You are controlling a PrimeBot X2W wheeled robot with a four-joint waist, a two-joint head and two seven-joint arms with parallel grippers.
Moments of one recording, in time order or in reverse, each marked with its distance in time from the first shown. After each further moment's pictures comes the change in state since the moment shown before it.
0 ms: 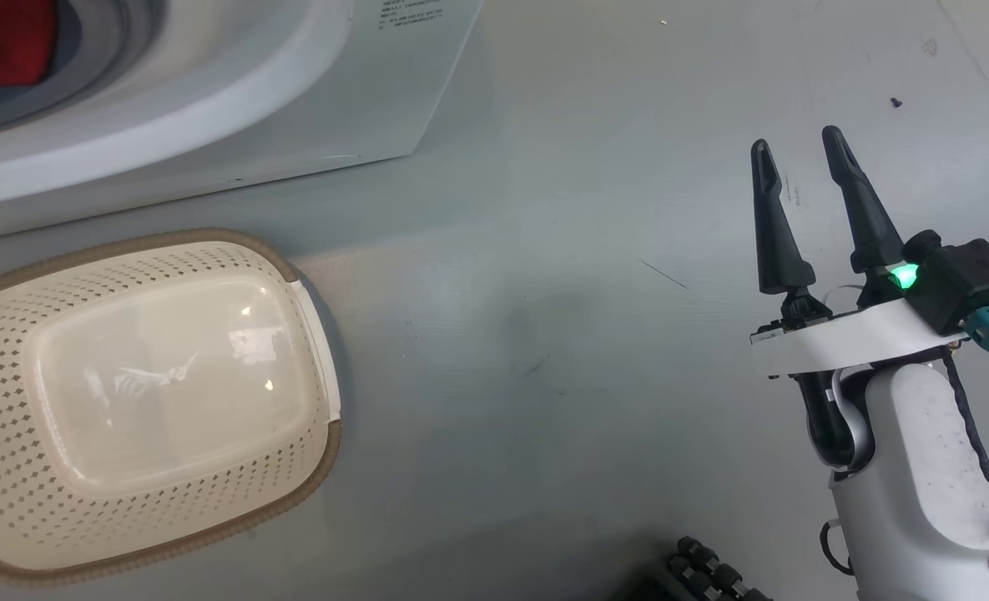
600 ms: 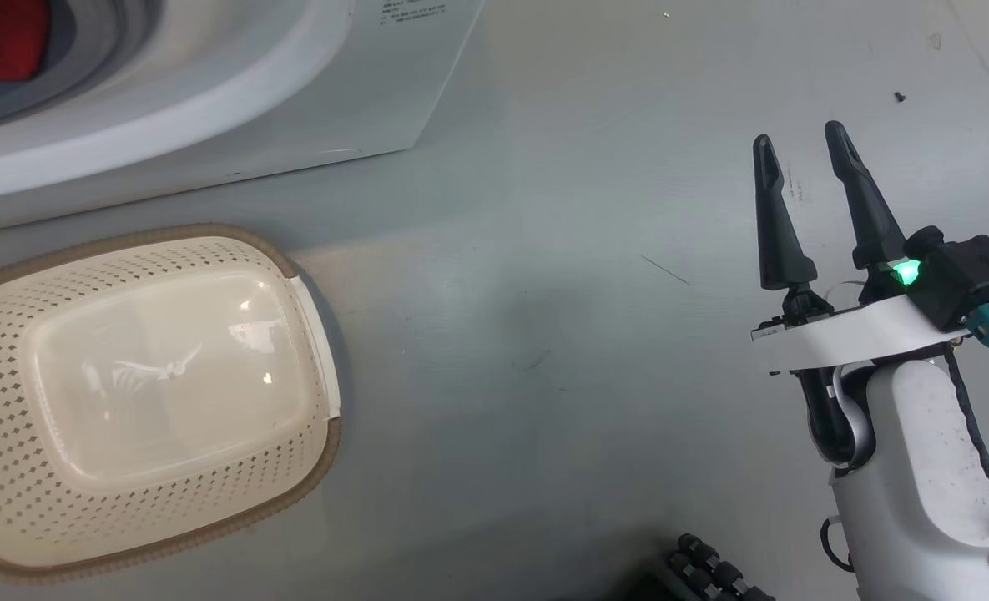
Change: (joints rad) left arm -0.097 -0.009 -0.003 0.112 0.008 0.009 -0.006; right arm -0.008 0.000 -0.003 0.001 -0.003 0.000 0.000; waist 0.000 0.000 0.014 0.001
